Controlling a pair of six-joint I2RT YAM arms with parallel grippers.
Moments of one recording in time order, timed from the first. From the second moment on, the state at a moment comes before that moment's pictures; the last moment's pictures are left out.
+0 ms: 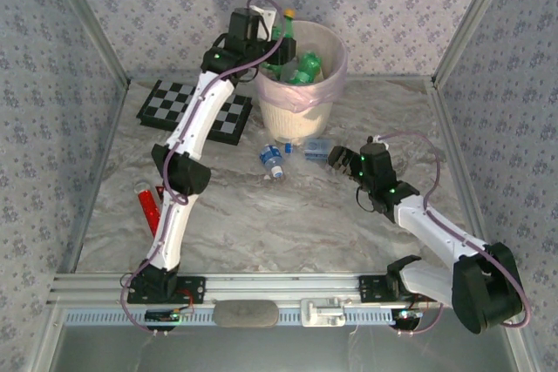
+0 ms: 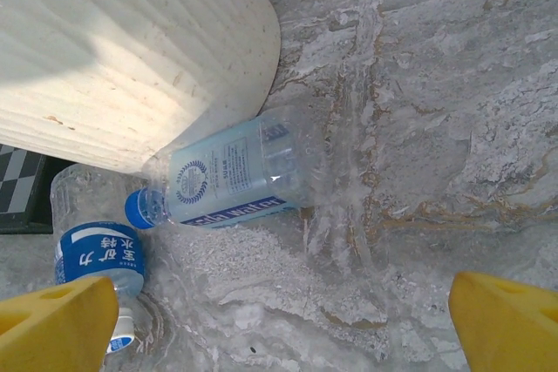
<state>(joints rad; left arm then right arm) -0.48 2.38 2.77 -0.80 0.12 -0.23 0.39 1.11 0.58 -0.07 0.11 0.74</state>
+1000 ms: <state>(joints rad) -0.58 1.38 1.33 -0.18 -0.02 -0.28 0.38 1.44 0.88 -0.18 -0.08 0.27</state>
